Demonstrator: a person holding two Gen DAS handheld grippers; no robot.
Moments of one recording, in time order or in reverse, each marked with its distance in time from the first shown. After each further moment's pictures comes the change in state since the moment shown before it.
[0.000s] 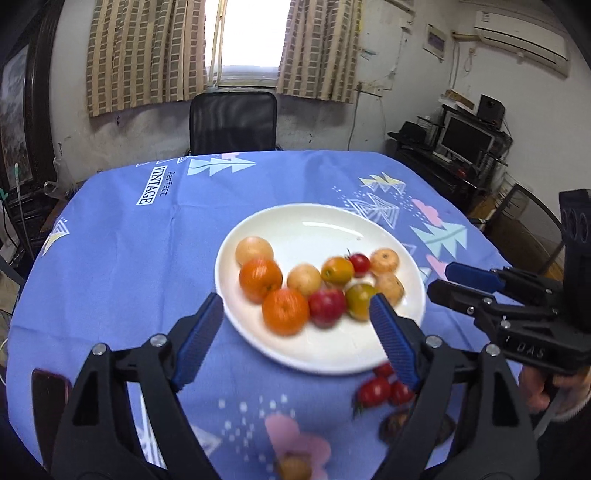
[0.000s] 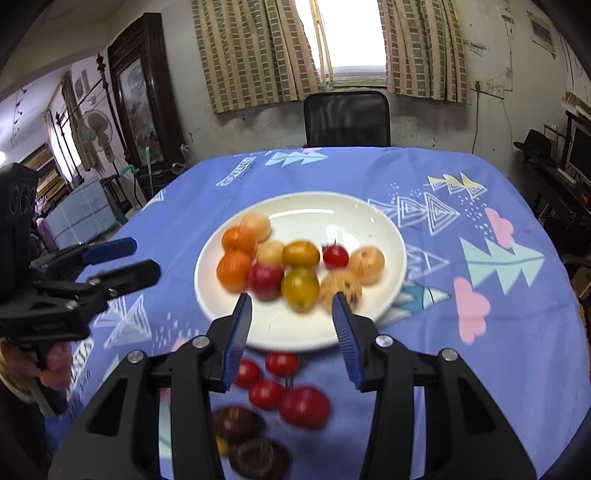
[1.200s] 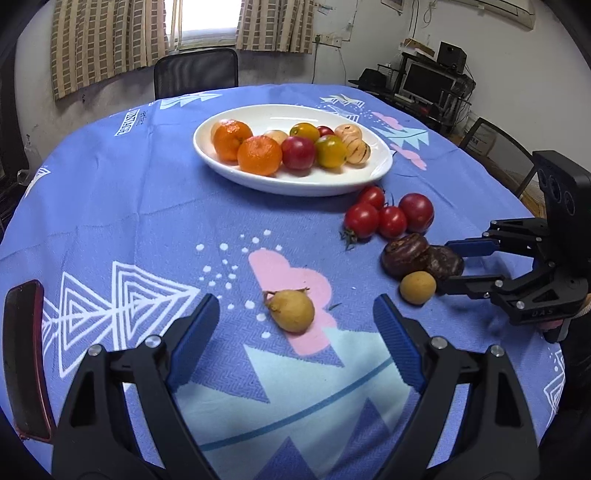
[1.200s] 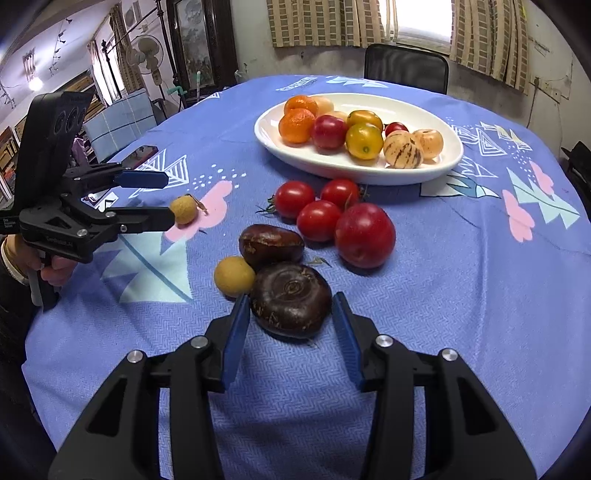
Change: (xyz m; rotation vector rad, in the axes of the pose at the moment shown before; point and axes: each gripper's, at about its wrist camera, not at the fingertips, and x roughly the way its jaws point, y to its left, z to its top) left arm -0.013 0.012 -0.114 0.113 0.157 -0.110; right arm 0.016 0.021 -0.094 -0.182 0.196 0.109
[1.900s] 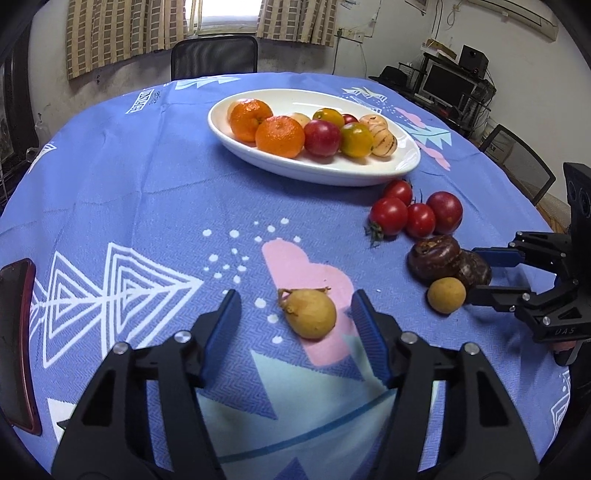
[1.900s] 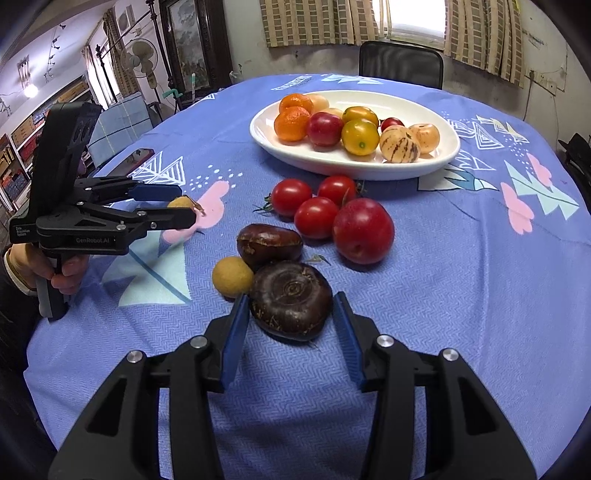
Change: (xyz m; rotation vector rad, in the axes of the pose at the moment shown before) left arm 0.021 0.007 -0.002 -0.066 0.028 0.038; right arm 0.000 -0.002 -0.001 0.030 0.003 0.003
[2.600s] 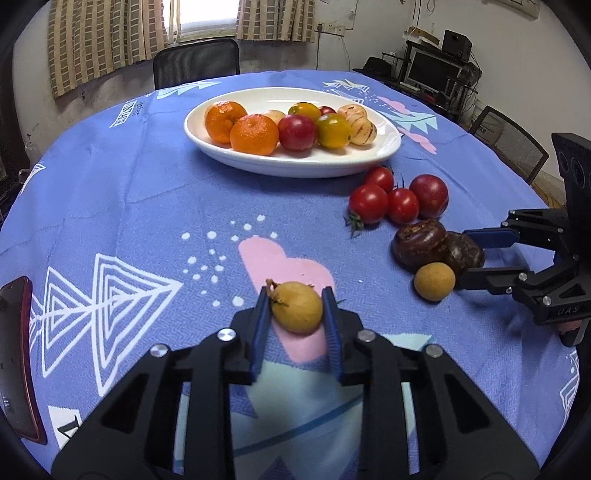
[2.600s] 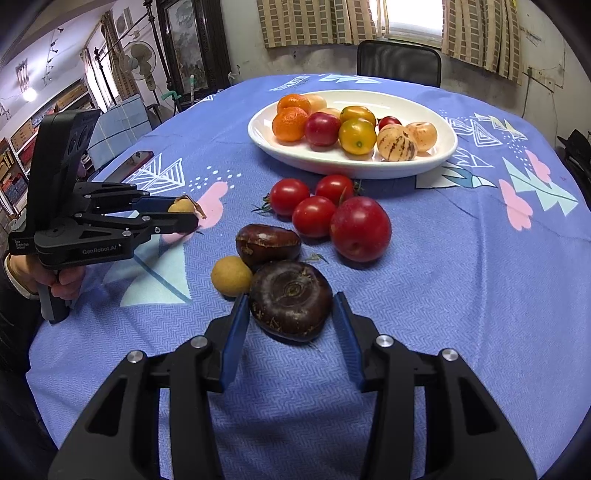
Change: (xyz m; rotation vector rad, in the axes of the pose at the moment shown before) left arm 0.001 -0.015 -0.005 0.077 0.008 -0.007; right arm -0.002 -0.003 -0.001 0.020 0.000 0.008
